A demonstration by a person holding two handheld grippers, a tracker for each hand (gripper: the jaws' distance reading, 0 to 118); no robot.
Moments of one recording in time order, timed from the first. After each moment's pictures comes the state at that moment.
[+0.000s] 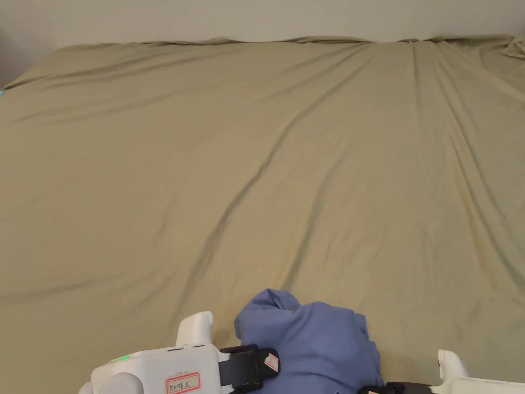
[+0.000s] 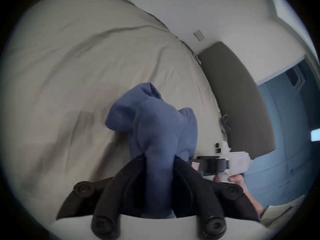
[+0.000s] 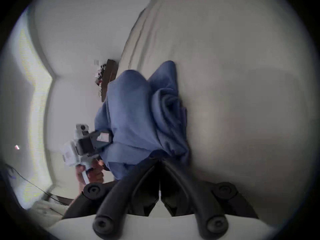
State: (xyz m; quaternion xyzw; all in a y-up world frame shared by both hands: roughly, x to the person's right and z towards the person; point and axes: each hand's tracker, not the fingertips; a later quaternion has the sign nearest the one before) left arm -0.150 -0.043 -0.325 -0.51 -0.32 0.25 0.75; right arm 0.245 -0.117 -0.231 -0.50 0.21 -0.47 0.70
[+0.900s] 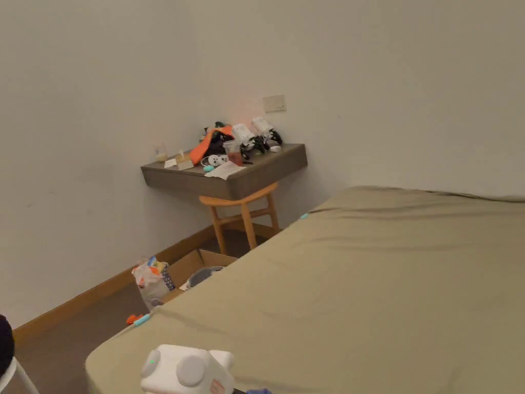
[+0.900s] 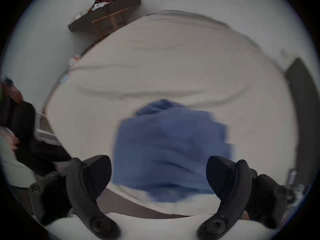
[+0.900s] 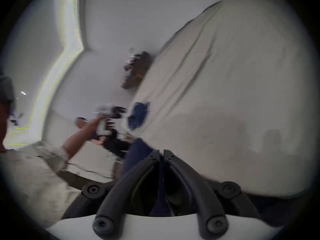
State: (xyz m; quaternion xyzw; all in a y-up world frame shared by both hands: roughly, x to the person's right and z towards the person) left arm -0.505 0.049 -0.368 -0.54 0.01 0.09 0.84; right arm 0.194 0.007 -0.110 -0.43 0.27 -0.29 0.81
